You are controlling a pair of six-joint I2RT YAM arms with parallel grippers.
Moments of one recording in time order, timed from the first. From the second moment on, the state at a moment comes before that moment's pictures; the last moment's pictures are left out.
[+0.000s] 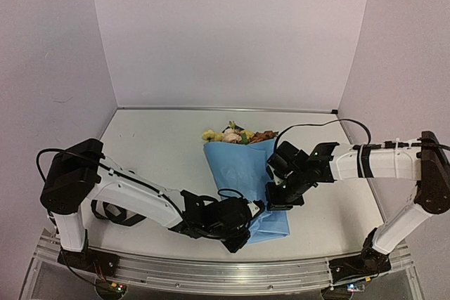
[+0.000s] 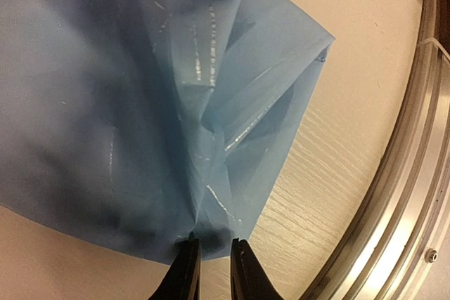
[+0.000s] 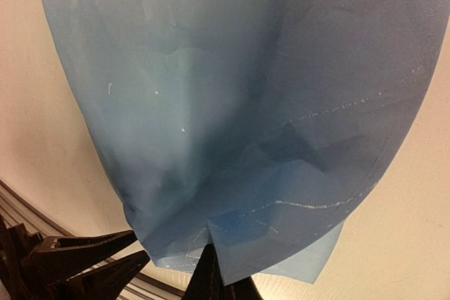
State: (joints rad) left arm -1.40 1.94 1.16 -0.16 -0.10 -0.44; right arm 0.92 1.56 0.99 -0.65 -0.09 0.77
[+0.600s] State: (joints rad) left arm -1.47 1.98 1.19 -0.14 -0.19 -0.39; right arm 0.91 1.56 0.99 -0.65 -0.08 0.78
